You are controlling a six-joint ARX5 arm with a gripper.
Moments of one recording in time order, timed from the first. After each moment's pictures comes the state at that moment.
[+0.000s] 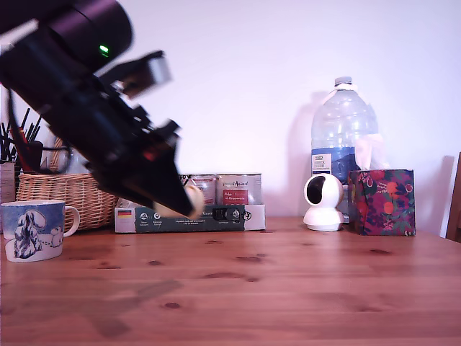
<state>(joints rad) -0.55 1.47 0.80 -0.12 0.24 0.11</state>
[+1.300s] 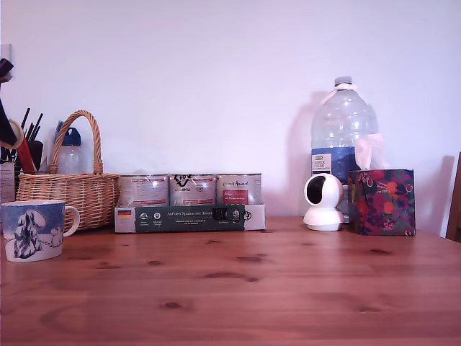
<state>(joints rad) 0.04 1.20 0.80 -0.26 0.26 0.11</state>
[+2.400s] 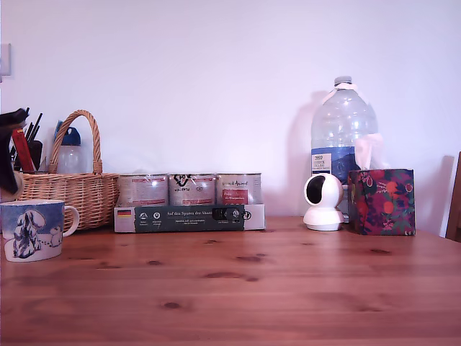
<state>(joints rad) 0.03 1.45 0.97 -0.41 0.21 0.06</state>
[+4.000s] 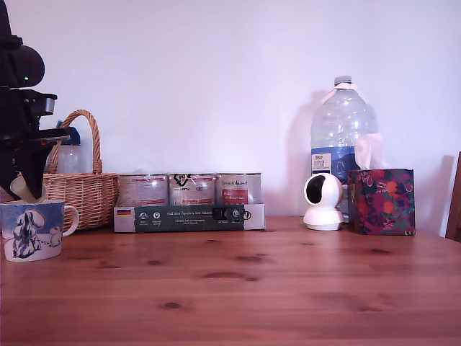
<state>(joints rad) 0.00 1.94 1.60 -0.89 0.09 0.04</state>
